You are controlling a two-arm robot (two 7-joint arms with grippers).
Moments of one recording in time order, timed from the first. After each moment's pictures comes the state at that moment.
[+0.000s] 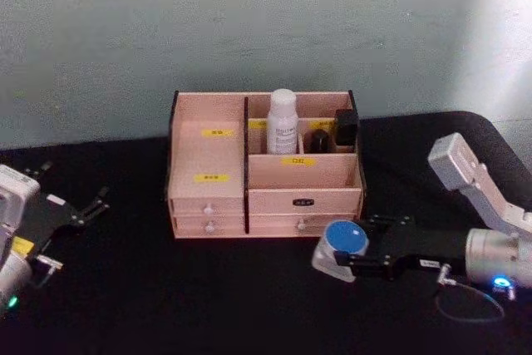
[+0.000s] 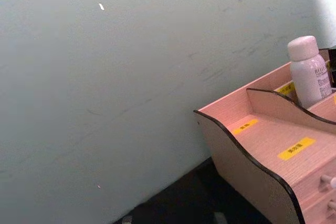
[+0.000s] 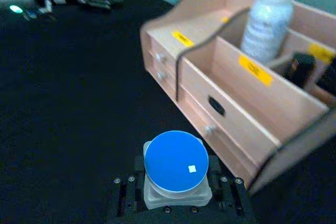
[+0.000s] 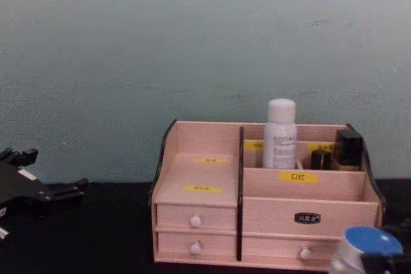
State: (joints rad) left arm -0.20 0.60 0.45 -1.41 -0.25 -0.12 0.03; right arm 0.25 0.75 -0.46 -1.53 0.52 0.23 0.67
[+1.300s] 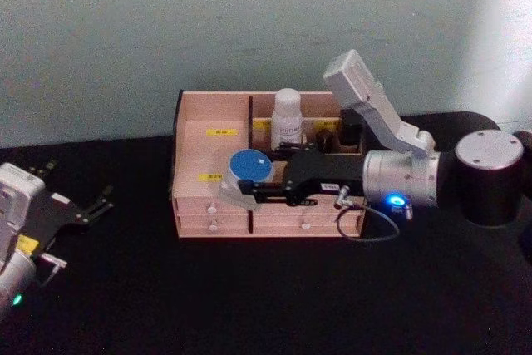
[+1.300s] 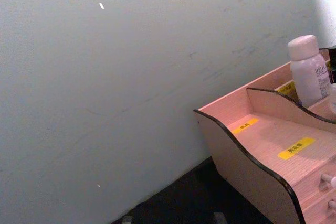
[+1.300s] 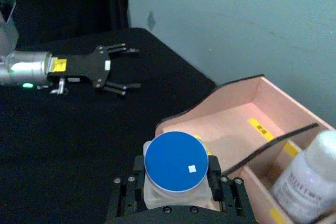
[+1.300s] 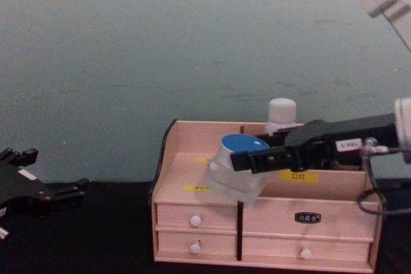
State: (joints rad) left arm -0.20 0.60 0.45 -1.41 -0.25 -0.12 0.03; right arm 0.60 0.52 -0.65 -1.38 0.49 0.28 0.67
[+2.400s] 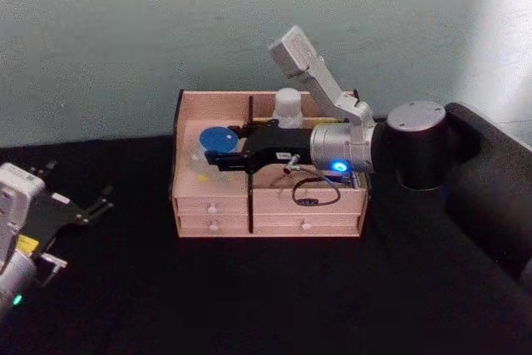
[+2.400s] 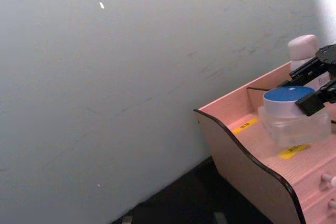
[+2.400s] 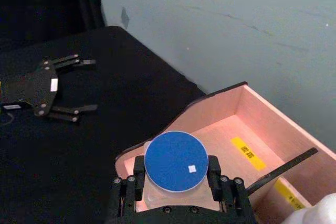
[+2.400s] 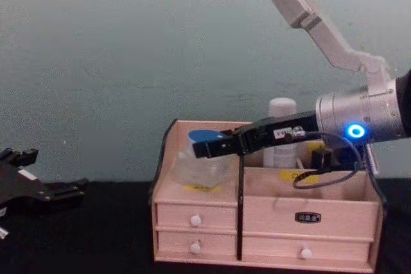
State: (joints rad) left arm -0.20 0.60 0.45 -1.41 -0.25 -0.12 0.03; right arm 0.80 0.28 -0.69 -1.00 0.43 0.28 0.65
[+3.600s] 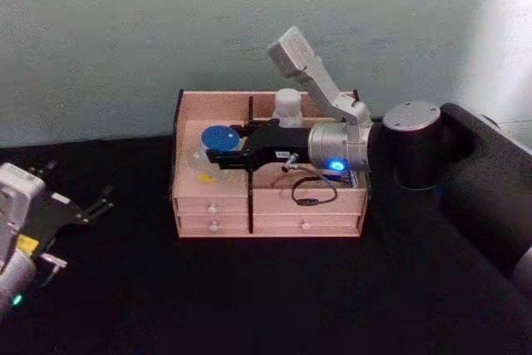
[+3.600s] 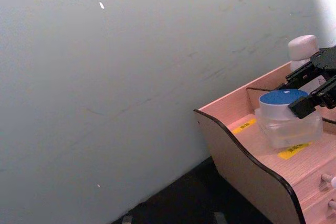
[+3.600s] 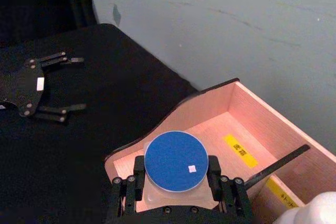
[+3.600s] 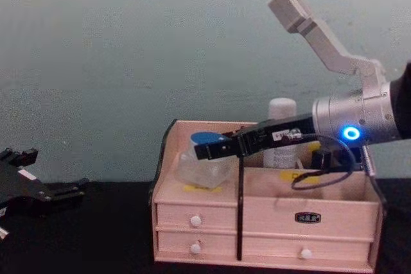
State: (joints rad) left arm -0.20 0.60 0.45 -1.41 -0.25 -0.12 0.03; right arm 0.81 0.25 -0.67 -0.95 0.40 0.27 0.64
